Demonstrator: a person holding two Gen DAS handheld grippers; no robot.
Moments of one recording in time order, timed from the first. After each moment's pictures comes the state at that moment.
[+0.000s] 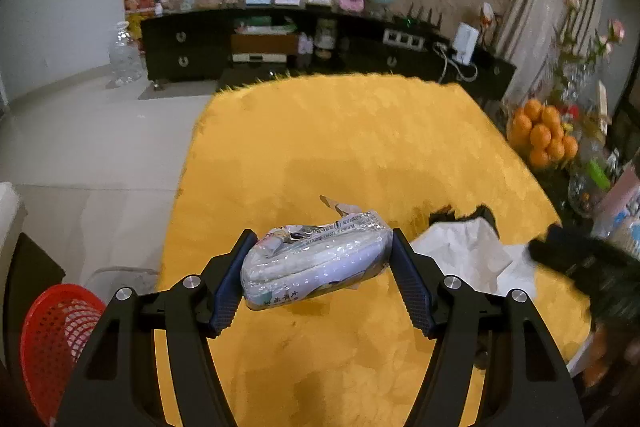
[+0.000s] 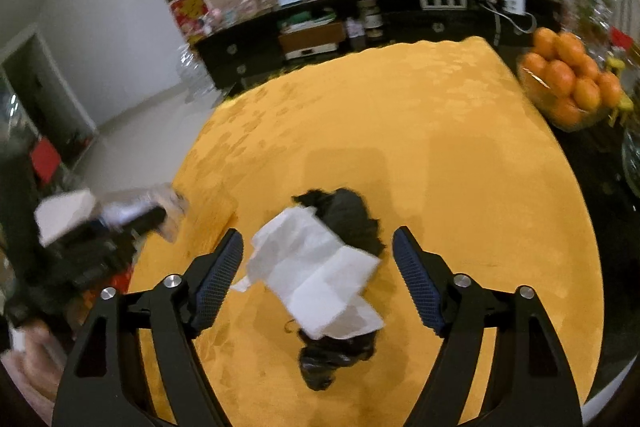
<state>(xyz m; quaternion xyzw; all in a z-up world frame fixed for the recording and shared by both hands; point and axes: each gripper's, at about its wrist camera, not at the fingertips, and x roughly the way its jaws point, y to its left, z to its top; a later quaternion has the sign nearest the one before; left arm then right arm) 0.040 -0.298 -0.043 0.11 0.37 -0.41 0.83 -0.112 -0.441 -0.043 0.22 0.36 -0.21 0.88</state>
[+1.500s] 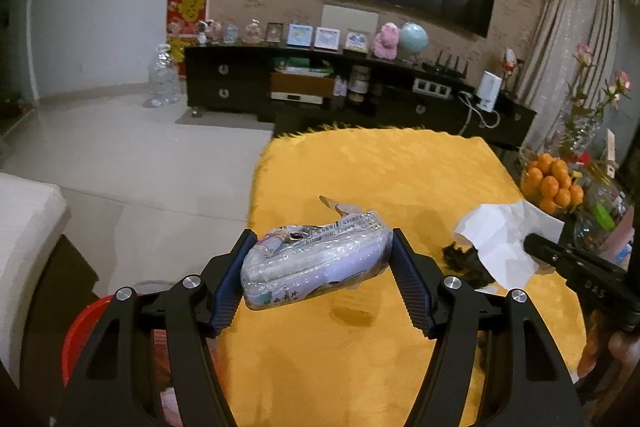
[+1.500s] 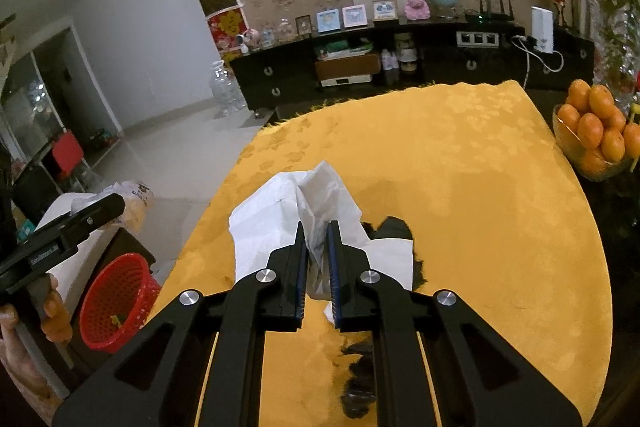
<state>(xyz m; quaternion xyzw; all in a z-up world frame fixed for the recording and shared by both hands) 0.054 -0.233 0.004 0.07 0.32 -0.36 0.87 -0.099 -0.419 -0.010 0.19 0.30 -0.18 0.92</state>
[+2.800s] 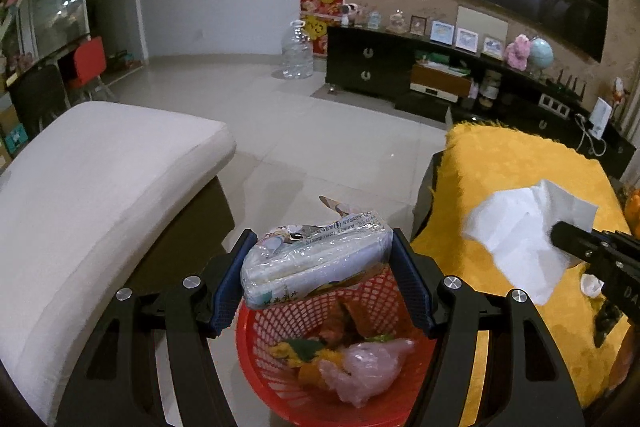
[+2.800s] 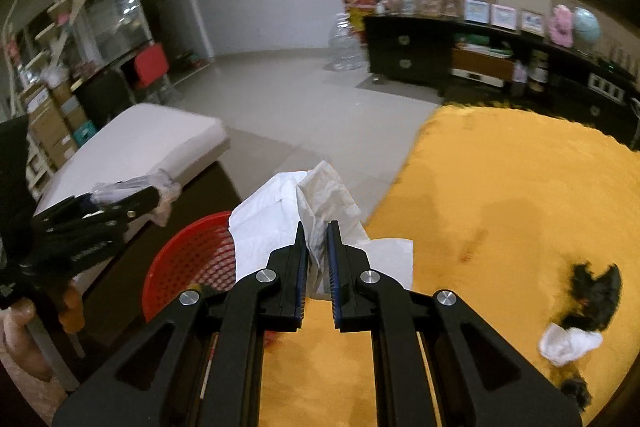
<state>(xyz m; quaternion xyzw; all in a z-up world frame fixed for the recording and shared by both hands) 0.108 -0.048 -0.011 0.06 0.35 -0.16 0.92 0.043 -0.244 -0.008 0.10 0.36 0.02 0.93</state>
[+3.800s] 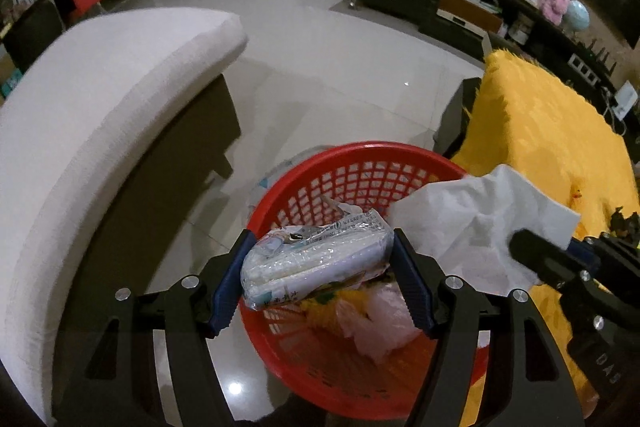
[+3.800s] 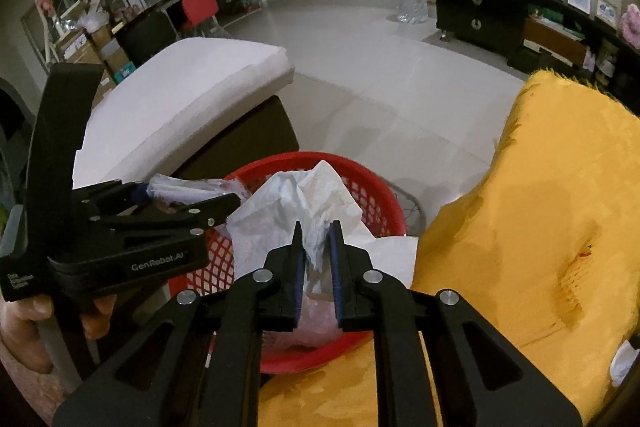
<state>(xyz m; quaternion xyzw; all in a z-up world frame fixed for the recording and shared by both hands) 0.140 -0.029 -0.077 0.05 0.50 -0.13 0.85 0.083 -0.180 -0.062 0.09 0.43 0.11 0.89</state>
